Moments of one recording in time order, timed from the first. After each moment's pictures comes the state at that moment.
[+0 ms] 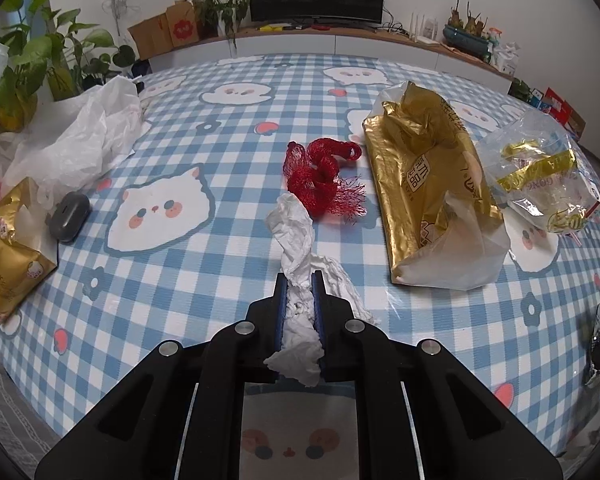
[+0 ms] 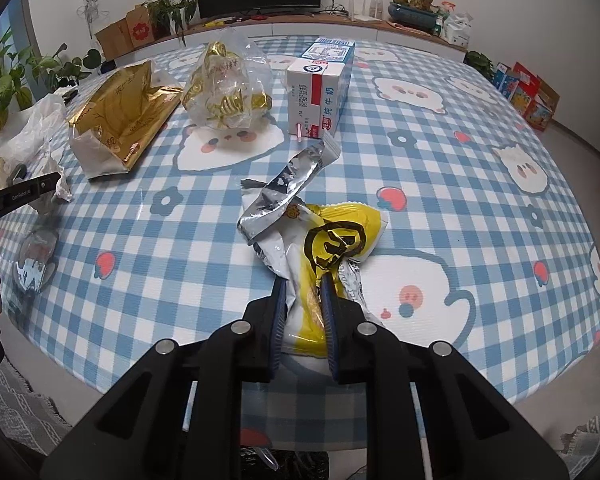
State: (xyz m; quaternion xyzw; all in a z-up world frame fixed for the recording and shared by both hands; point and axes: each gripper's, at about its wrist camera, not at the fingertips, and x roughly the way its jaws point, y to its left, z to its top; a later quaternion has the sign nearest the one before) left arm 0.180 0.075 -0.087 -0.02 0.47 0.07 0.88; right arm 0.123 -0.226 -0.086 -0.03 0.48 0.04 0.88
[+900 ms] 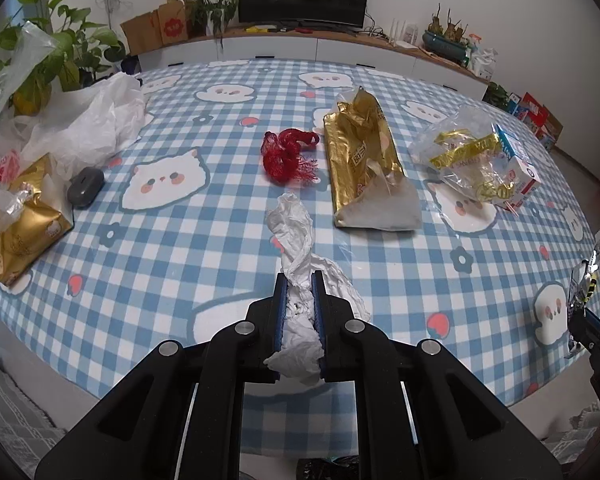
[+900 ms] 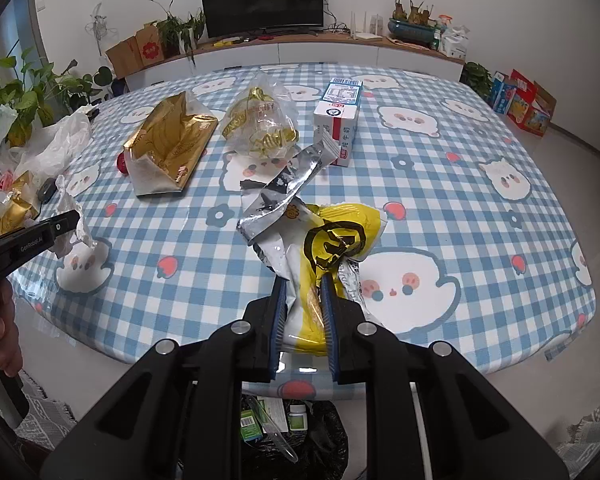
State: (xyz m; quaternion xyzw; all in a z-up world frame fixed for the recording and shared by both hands) left arm 0.115 0.057 -0.052 -0.05 0.47 0.04 0.88; right arm 0.084 -0.210 -0.041 -0.01 0.45 0.05 0.89
